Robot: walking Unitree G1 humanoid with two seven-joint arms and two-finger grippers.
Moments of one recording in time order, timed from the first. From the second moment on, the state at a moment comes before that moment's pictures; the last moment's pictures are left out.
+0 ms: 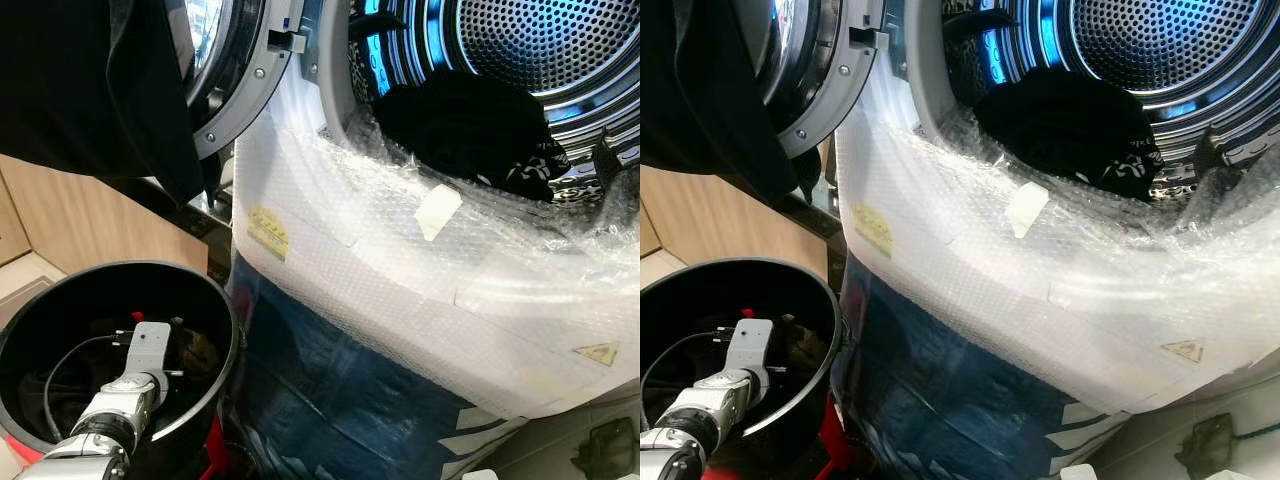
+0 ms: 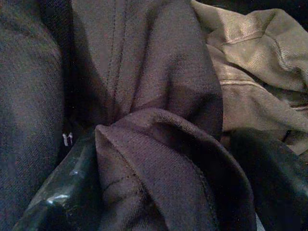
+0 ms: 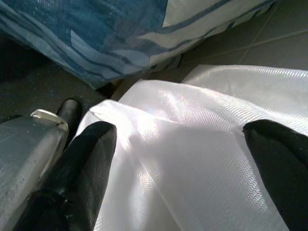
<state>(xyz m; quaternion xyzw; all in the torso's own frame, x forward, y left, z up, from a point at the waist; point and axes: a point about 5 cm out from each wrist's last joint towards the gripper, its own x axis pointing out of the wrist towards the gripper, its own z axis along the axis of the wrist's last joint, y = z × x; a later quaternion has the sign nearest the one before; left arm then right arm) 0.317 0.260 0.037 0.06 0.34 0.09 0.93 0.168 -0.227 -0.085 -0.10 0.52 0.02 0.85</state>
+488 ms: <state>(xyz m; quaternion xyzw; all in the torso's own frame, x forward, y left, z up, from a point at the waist) 0.316 0.264 0.037 0.06 0.34 0.10 0.93 0.177 -0.217 -0.083 -0.09 0.52 0.04 0.85</state>
